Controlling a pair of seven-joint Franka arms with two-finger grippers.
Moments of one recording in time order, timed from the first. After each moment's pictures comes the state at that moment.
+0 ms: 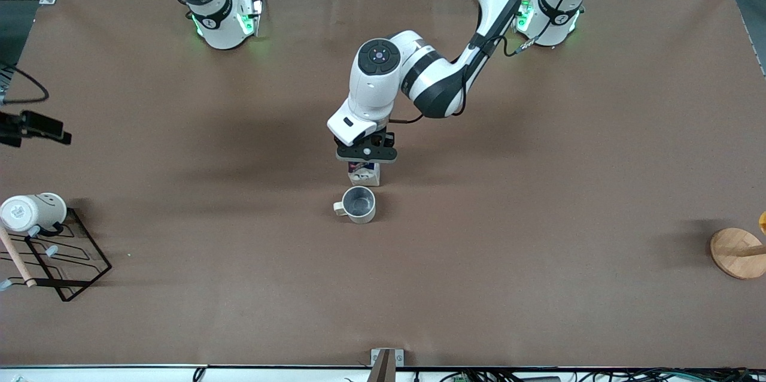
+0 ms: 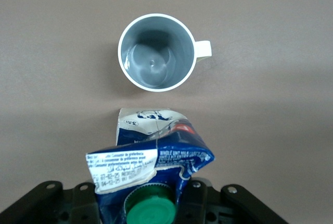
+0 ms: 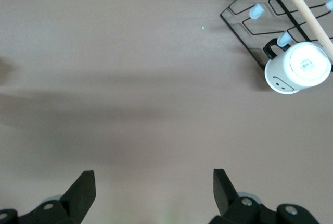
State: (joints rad) left arm -0.83 0.67 -0.04 -1.42 -0.03 2.28 -0.83; right arm -0.10 0.10 -0.08 -1.51 0.02 1.52 -0.22
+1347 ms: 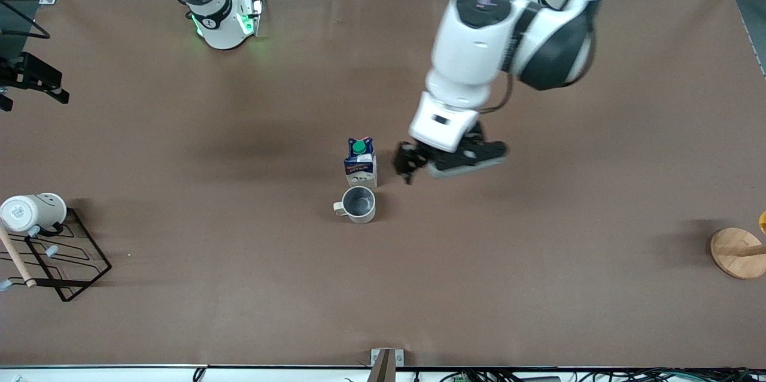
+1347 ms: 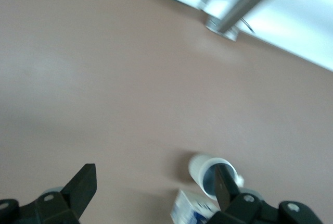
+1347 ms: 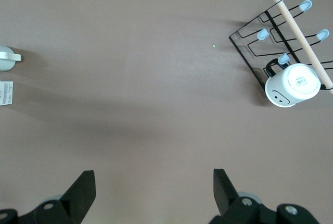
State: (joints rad) left arm -0.75 0.40 0.24 -1.37 -0.01 2.04 -0.94; right arm -0.05 -0.07 -0.05 -1.60 0.01 1.56 -0.23
